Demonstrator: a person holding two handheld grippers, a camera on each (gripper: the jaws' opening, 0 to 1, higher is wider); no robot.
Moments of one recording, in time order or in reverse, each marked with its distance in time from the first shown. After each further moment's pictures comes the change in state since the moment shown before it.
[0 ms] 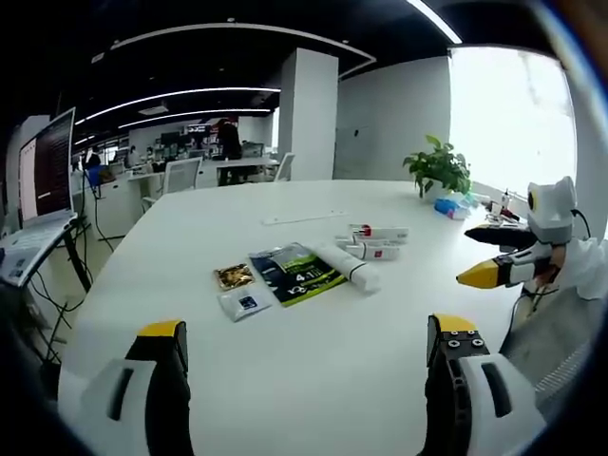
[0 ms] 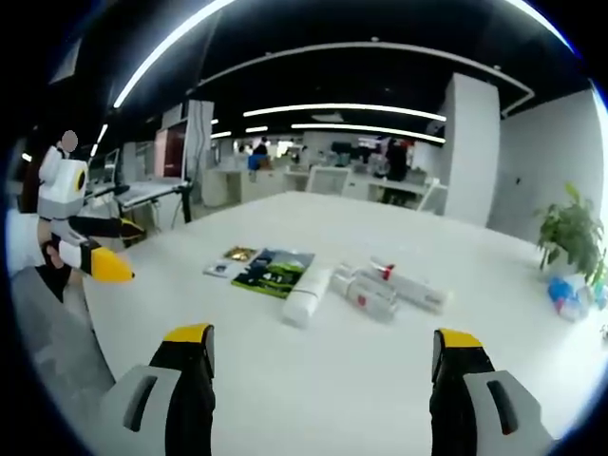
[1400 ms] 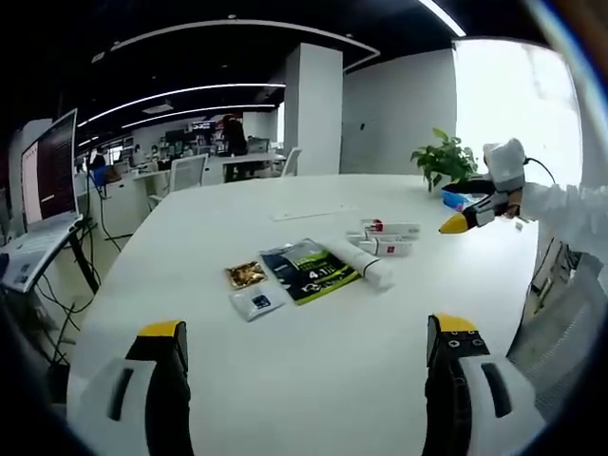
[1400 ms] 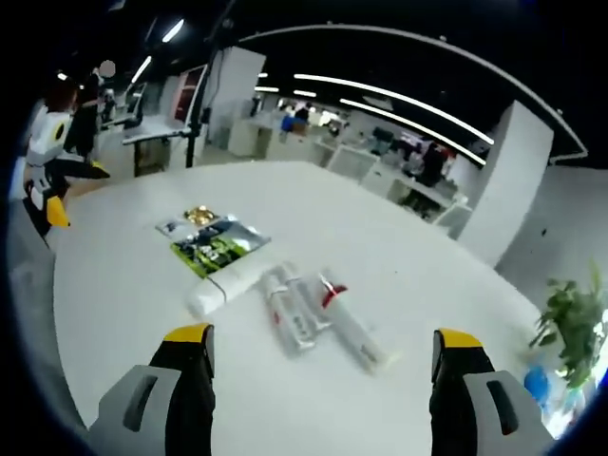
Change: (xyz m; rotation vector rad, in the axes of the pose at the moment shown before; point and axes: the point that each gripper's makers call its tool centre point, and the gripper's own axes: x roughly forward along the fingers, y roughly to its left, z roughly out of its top) left arm 0.004 0.010 0.001 0.015 0.025 0.026; right arm 0.082 -0.106 0.033 -0.324 0.145 0.087
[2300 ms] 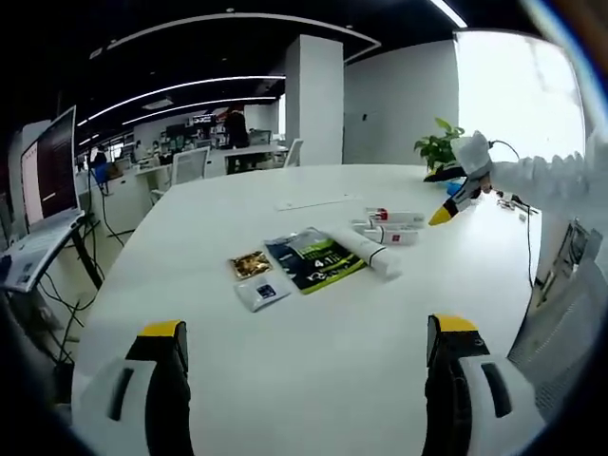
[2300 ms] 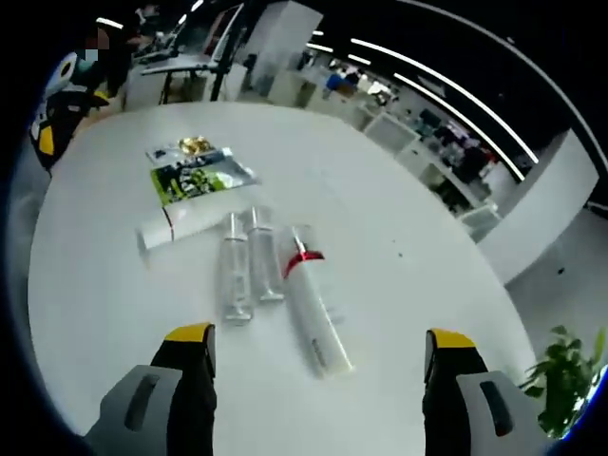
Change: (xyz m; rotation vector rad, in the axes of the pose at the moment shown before) left arm 0.002 0.008 -0.012 0.011 0.053 0.021; right arm 0.053 -0.042 -0.032 -0.234 0.180 0.110
